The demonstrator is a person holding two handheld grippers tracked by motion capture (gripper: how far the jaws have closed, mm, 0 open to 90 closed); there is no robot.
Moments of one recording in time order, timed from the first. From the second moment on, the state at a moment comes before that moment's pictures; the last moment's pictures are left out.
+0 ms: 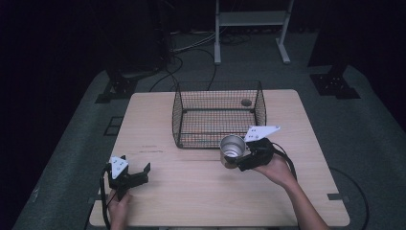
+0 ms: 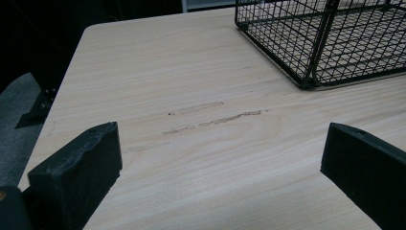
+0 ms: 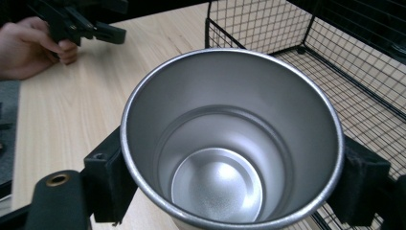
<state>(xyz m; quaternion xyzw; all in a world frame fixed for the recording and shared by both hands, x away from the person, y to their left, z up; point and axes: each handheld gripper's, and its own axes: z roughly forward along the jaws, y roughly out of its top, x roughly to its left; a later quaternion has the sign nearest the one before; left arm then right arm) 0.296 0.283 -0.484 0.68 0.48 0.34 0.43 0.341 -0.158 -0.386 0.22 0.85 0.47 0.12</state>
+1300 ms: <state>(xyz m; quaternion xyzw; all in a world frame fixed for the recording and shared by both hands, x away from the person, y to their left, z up) 0.296 0.283 -0.484 0.68 0.48 0.34 0.43 0.385 -0.164 -0.330 0.20 0.85 0.48 0.09</state>
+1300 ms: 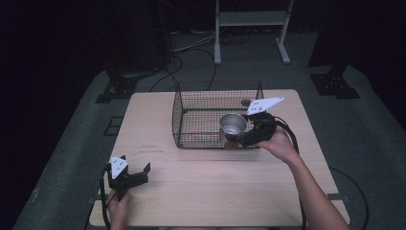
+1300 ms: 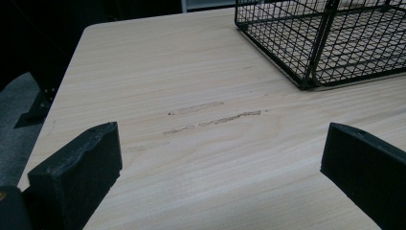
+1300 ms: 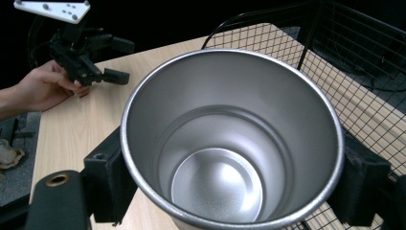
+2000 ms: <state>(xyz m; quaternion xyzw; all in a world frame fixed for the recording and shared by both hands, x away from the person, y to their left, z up) 0.296 0.283 -0.484 0.68 0.48 0.34 0.43 0.422 -0.147 -0.304 0.21 0.85 0.48 0.10</state>
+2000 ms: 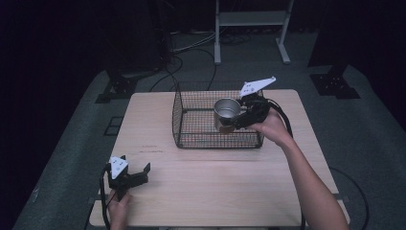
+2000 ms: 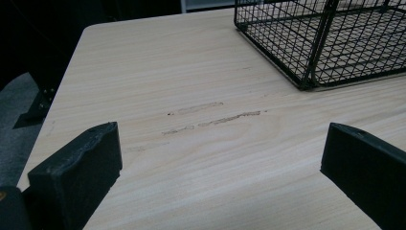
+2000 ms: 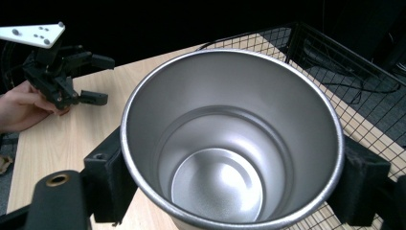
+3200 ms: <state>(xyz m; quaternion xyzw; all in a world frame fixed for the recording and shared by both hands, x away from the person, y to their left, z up) 0.296 0.283 -0.484 0.69 0.48 0.34 0.43 0.483 -0.091 -0.288 0.23 0.85 0.46 0.09</state>
